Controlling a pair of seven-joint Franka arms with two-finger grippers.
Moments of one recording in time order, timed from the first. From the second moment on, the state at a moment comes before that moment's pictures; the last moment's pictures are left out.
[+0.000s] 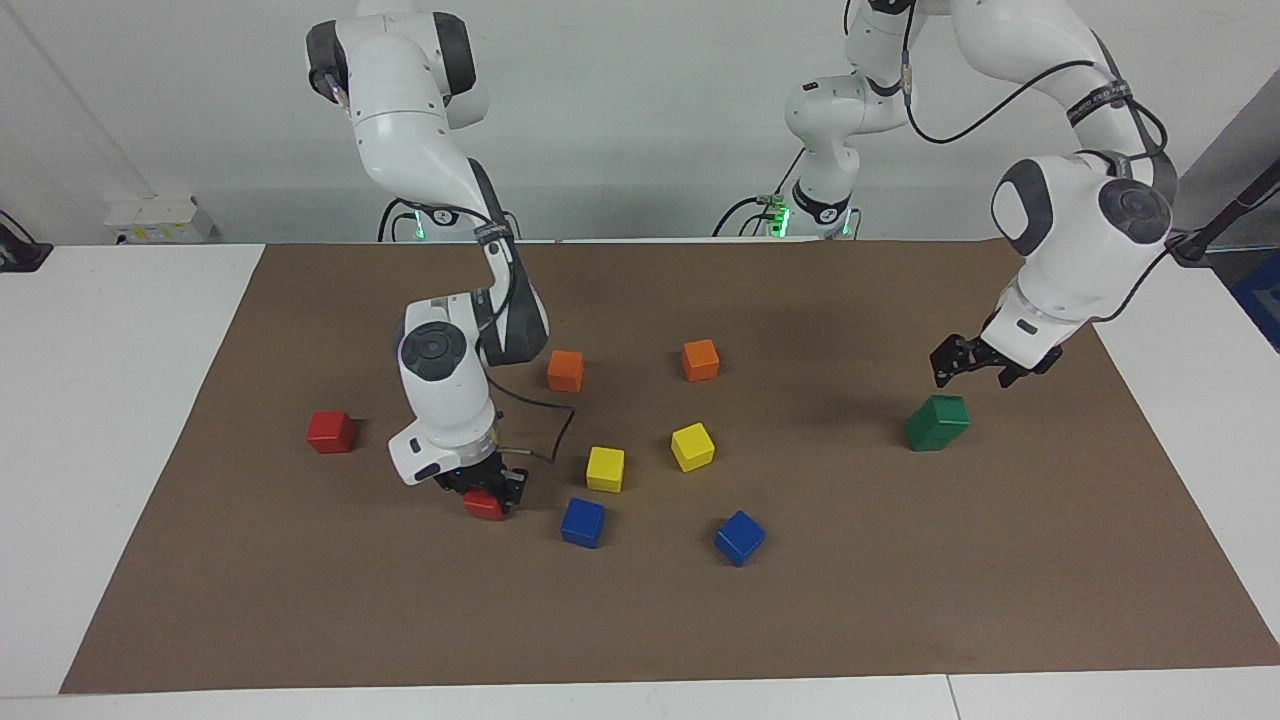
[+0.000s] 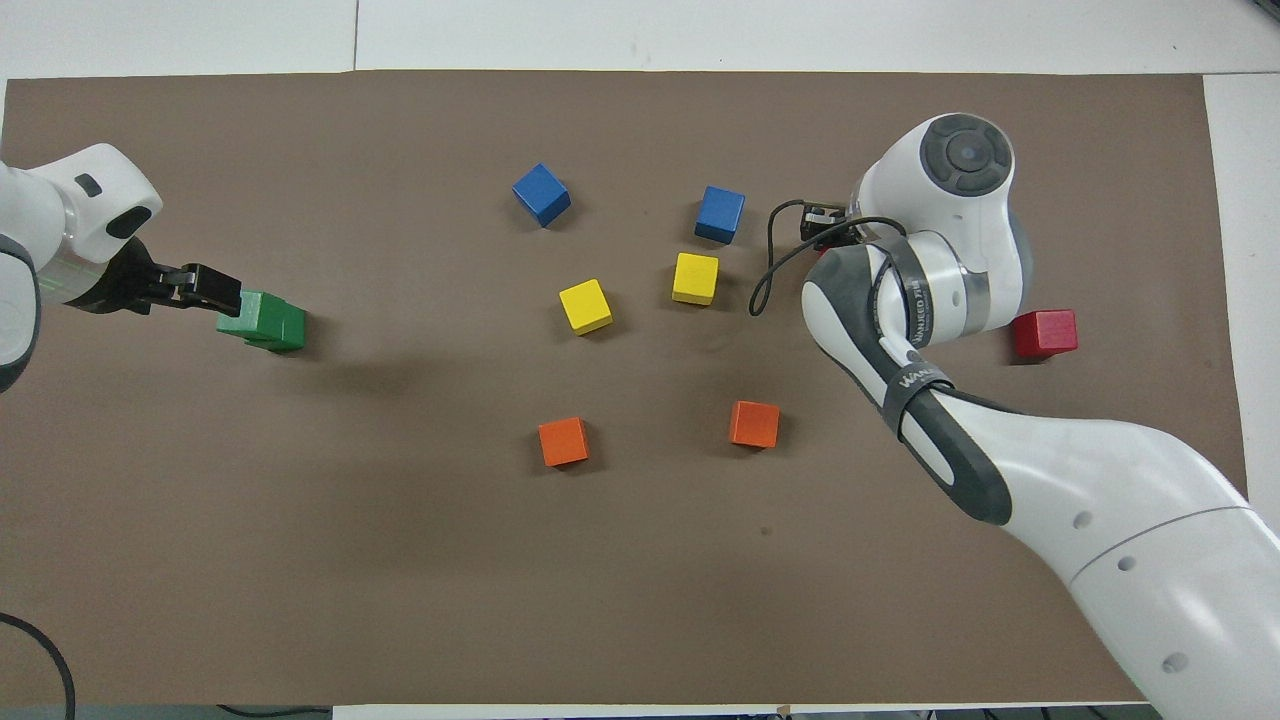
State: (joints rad) left arm 0.09 0.13 -0.10 -1.79 0.03 1.88 0.09; right arm 0.26 0.54 -0.08 -1.62 0.01 2.24 0.43
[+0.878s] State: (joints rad) left arm 0.01 -0.07 -0.10 -1.79 0.02 1.67 0.03; right arm -0.09 0.17 -0.08 -2.04 0.01 2.28 -0.09
